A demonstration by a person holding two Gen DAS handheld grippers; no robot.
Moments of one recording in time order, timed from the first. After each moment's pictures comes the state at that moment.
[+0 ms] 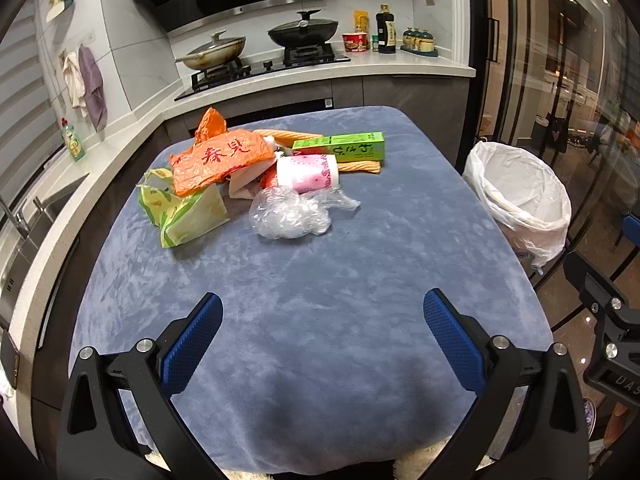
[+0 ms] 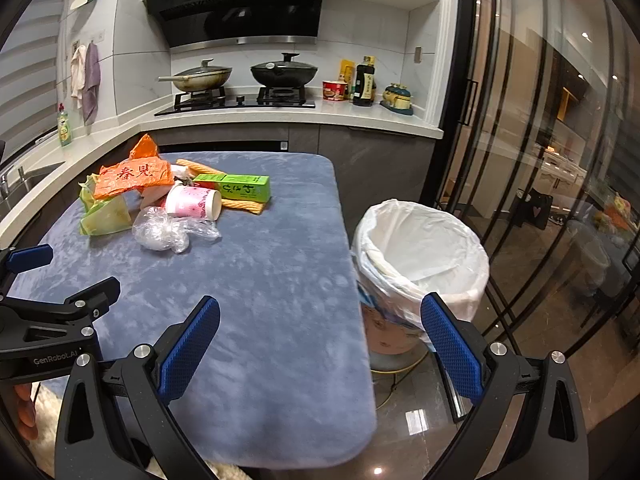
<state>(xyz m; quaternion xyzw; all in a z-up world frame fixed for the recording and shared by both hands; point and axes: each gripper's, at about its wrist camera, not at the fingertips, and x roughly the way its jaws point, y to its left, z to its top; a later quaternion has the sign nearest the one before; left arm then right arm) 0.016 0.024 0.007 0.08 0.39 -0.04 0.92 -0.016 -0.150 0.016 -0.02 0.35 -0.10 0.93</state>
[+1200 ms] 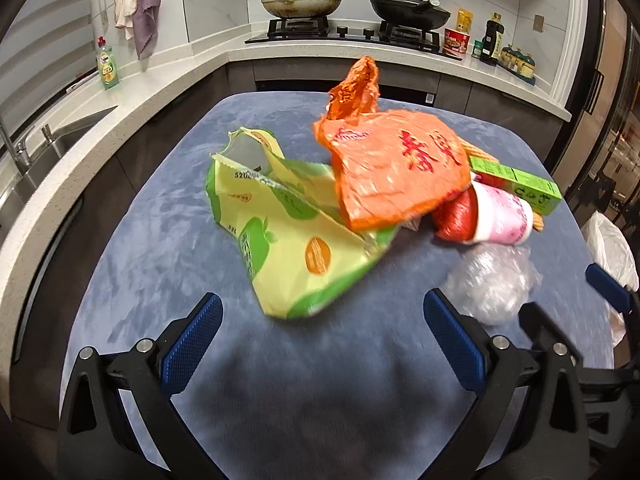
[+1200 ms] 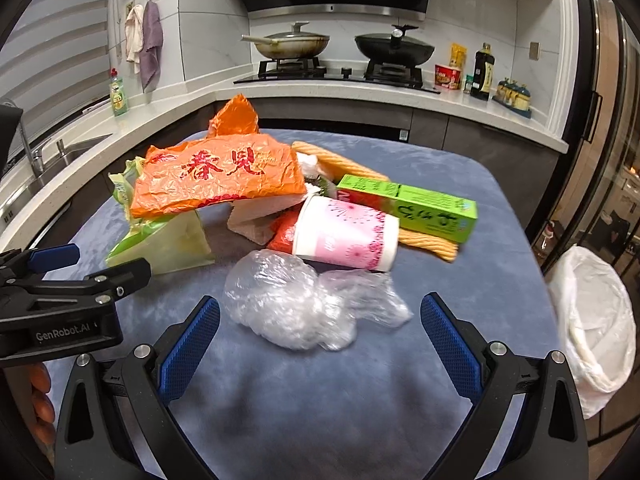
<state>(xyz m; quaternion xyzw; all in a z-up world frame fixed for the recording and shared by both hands) 0.165 0.192 -0.044 -0.02 0.42 0.04 0.91 0.175 0.001 -0.063 -0.02 0.39 0.04 0.92</state>
